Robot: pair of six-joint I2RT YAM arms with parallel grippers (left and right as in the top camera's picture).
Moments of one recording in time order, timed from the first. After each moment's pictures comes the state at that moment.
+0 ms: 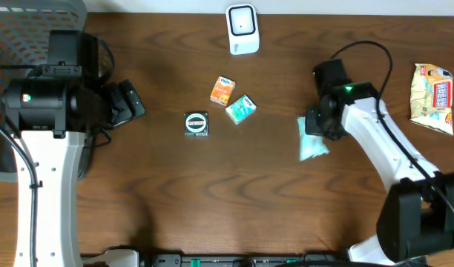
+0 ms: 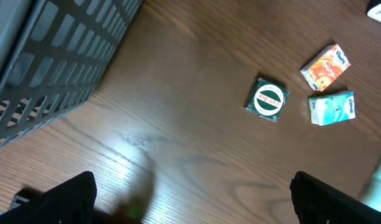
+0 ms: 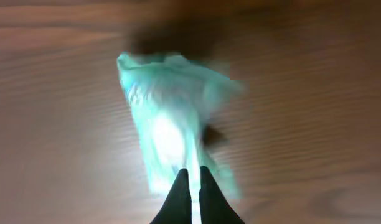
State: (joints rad) left arm -0.02 1.44 1.77 -1.54 -0.06 -0.49; right arm 0.22 1.71 1.27 -0.96 0.17 0.34
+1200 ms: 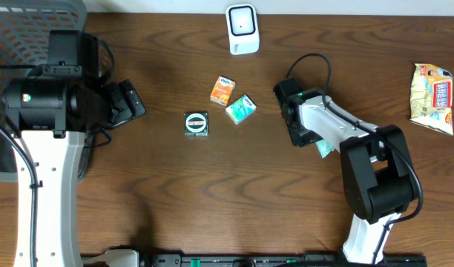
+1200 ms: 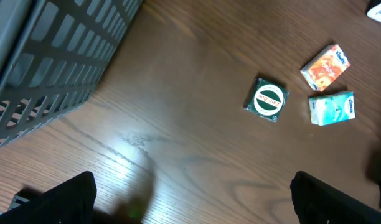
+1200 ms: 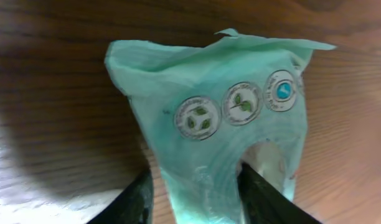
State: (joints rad) left arm -0.02 1.44 1.77 -1.54 -0.06 -0.49; right arm 0.36 2.01 1.27 -0.87 0.50 0.18
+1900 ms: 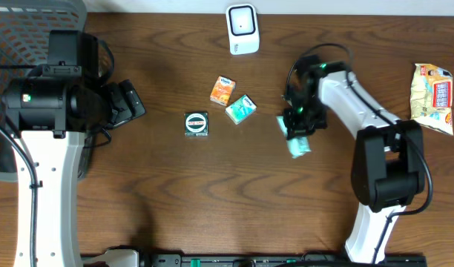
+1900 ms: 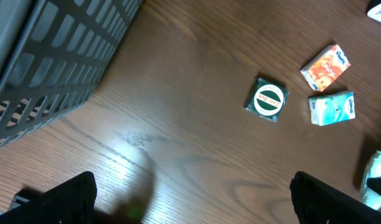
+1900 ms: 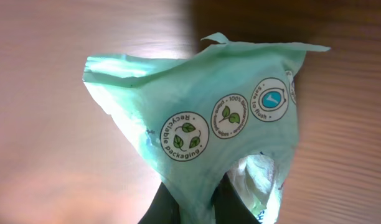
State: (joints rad) left arm -0.02 1.44 1.77 -1.54 -0.06 -0.49; right arm 0.21 2.06 1.53 -1.18 -0.31 0.01
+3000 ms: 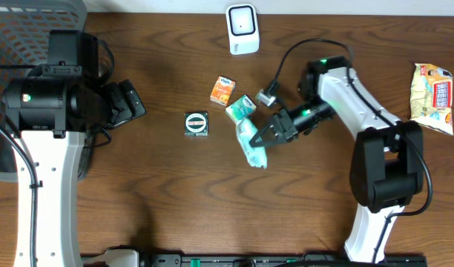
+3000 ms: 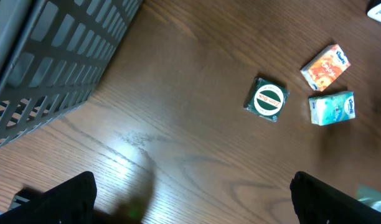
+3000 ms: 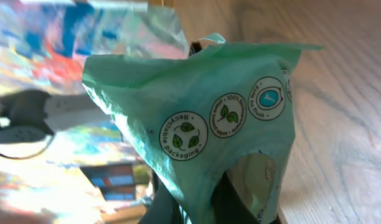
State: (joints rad) left arm -0.02 1.44 1.77 -1.54 -0.06 -0.49; right arm 0.25 2.06 1.57 -1.70 -1.20 -0.78
